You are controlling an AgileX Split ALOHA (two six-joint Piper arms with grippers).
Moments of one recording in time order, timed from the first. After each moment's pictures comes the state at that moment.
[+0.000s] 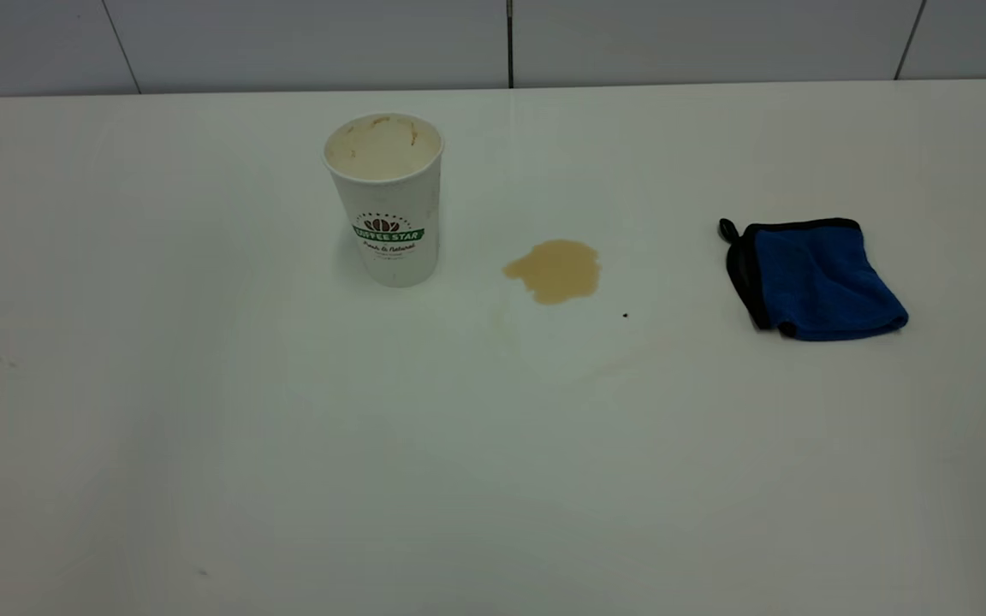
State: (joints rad) left arm -0.69 1.10 -1.00 0.06 1.17 -0.10; right arm 0.10 -0.02 -0.47 -0.03 1.11 0.14
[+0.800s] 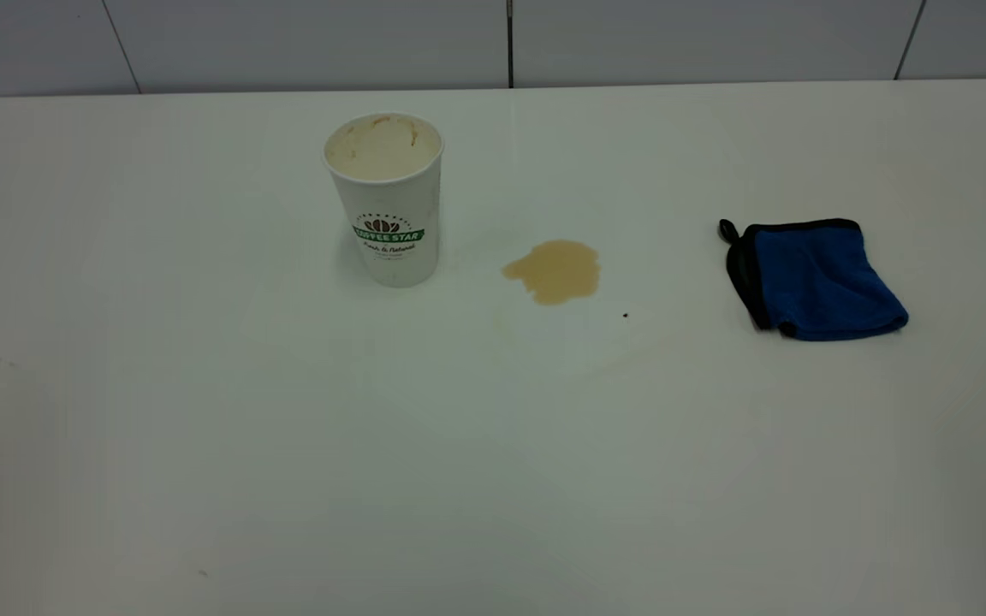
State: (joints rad) left arm -0.65 0.44 -0.49 0.06 1.10 -0.04; right arm 0.10 -0.02 -0.47 -0.03 1.11 0.14
